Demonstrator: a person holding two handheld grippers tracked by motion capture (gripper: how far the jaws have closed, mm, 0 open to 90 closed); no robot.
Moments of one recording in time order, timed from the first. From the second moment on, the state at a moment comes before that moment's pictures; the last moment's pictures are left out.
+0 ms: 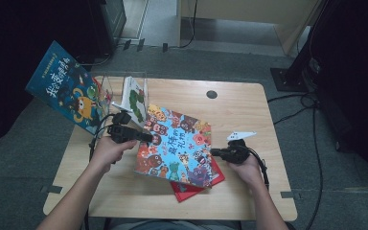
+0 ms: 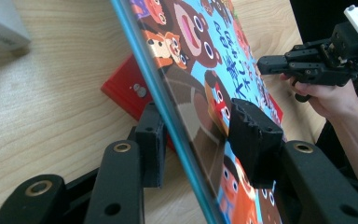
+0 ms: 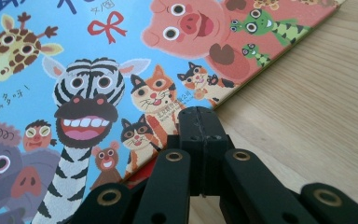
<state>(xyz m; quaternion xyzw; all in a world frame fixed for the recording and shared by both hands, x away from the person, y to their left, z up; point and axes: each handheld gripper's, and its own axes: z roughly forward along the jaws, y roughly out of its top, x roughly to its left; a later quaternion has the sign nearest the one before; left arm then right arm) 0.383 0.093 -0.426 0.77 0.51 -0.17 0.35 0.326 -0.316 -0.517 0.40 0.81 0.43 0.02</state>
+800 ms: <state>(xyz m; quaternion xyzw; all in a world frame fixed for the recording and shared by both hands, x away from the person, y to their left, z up) 0.394 0.093 -0.382 0.78 0.51 -0.17 0.33 0.327 -0.287 -0.518 0.36 0.82 0.44 0.04</state>
